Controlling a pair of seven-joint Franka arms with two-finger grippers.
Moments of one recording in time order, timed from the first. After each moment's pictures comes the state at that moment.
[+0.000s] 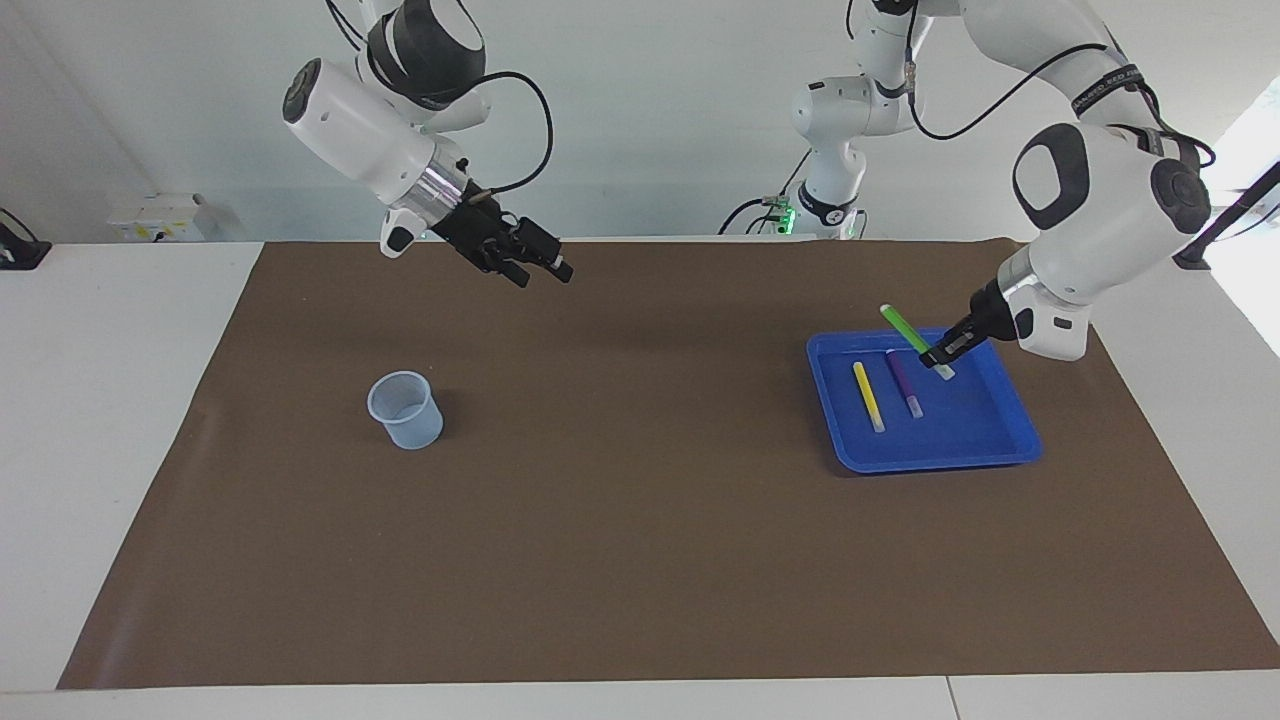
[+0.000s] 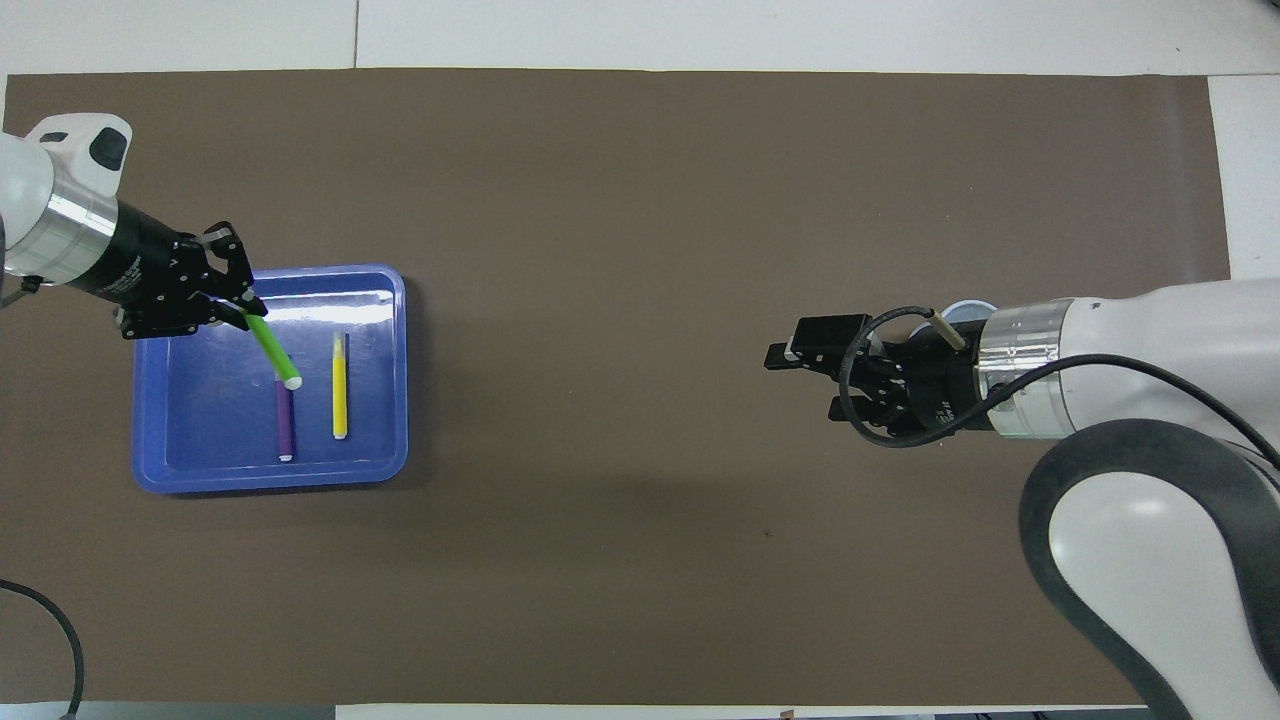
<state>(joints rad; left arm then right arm) -0.02 0.15 -0.08 -1.67 -0.26 1.67 -0.75 0.19 -0.19 0.05 -2.12 0.77 2.05 0.40</state>
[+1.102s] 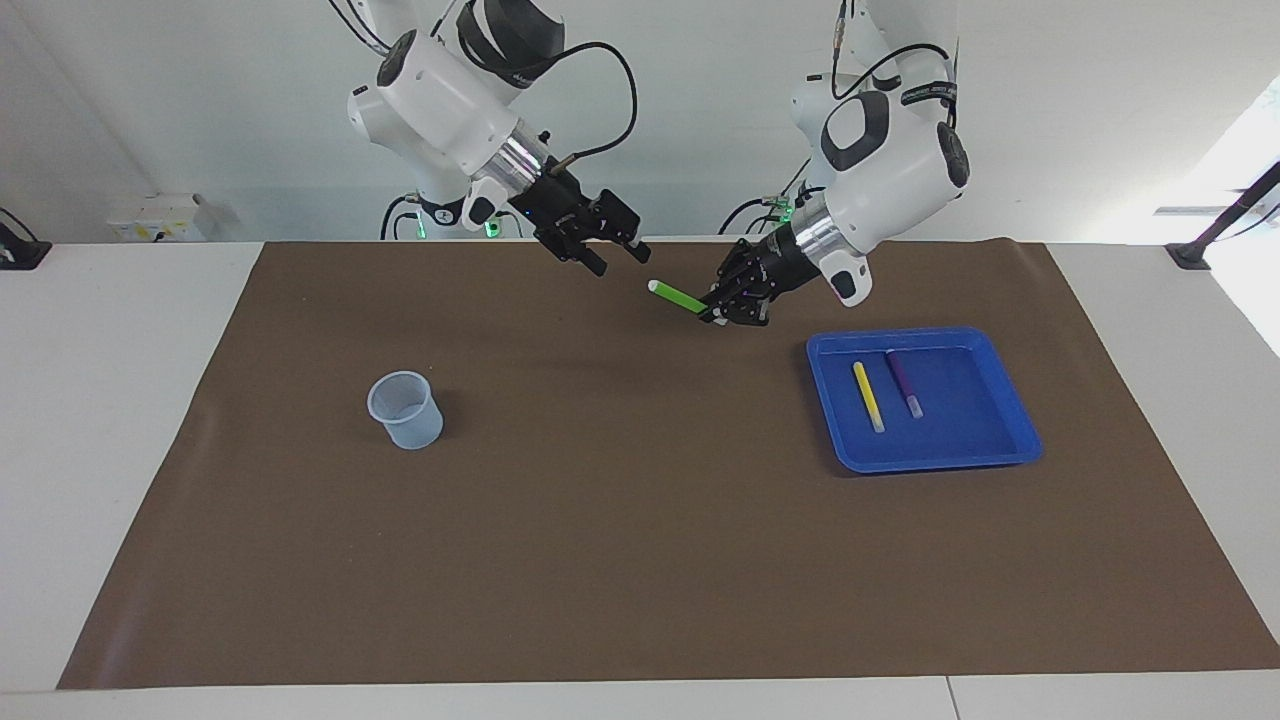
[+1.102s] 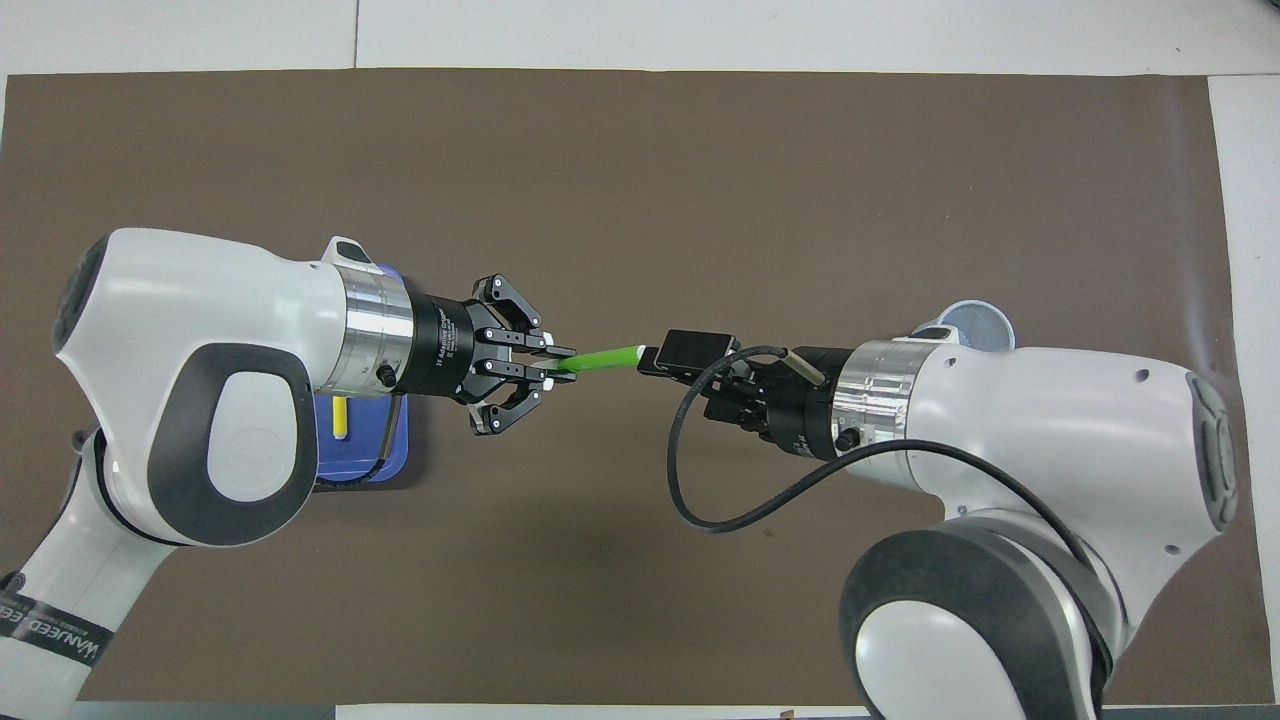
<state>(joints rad) -0.29 -0.03 -0.17 -2.01 -0.81 2.10 -1.60 0.42 -0.17 0.06 -2.12 0.80 2.34 0.49</state>
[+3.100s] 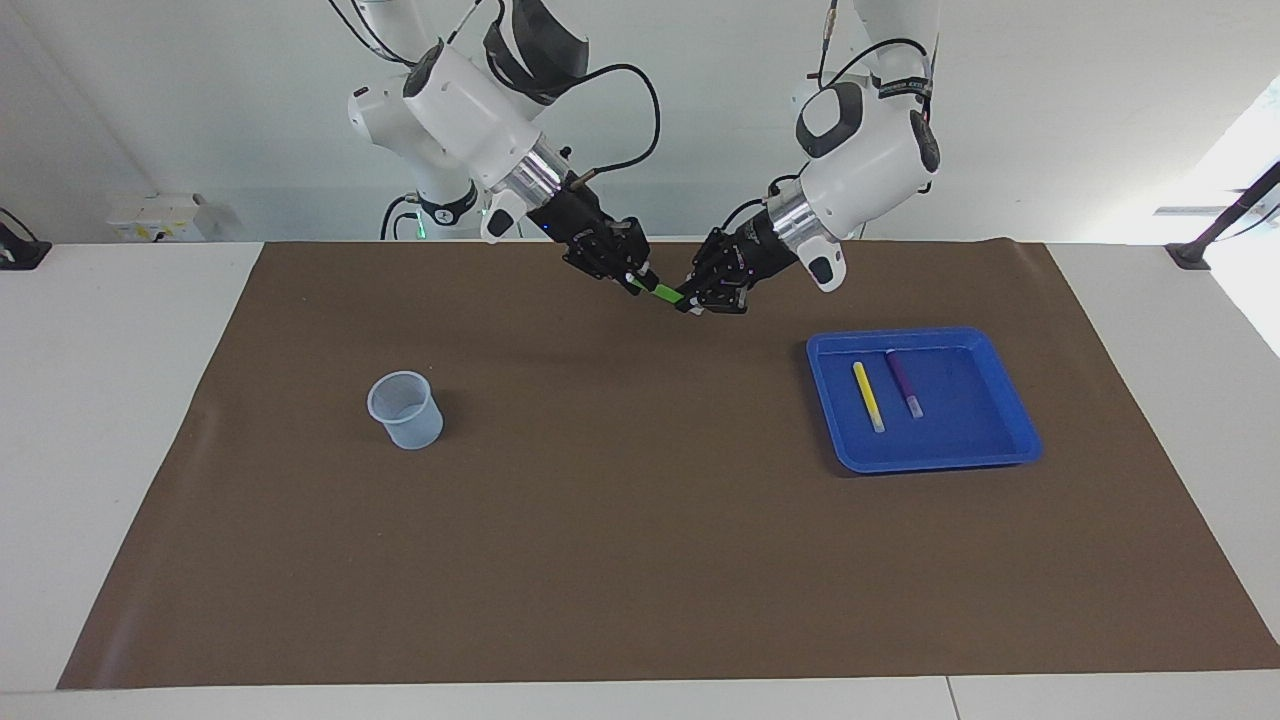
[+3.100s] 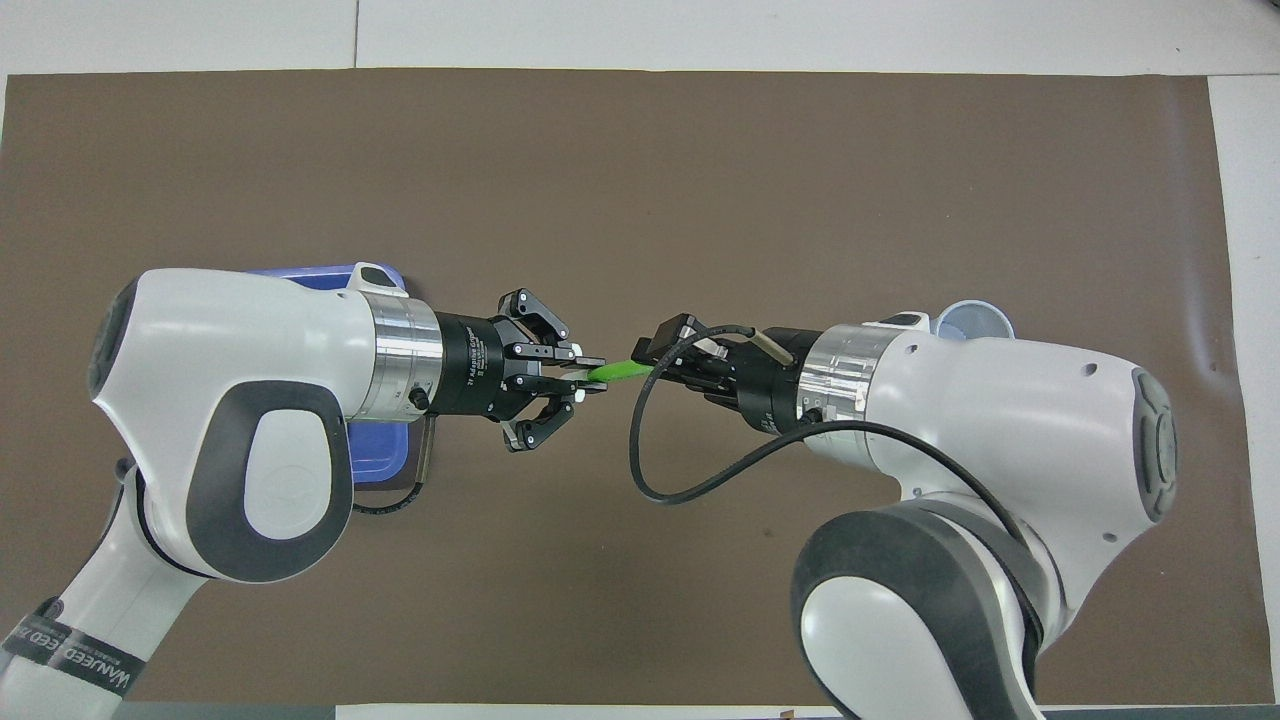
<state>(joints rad) -0.33 -0.05 -0.17 -2.04 -0.87 2.17 -1.64 0.45 -0.12 0.06 -2.10 0.80 2.43 0.51</state>
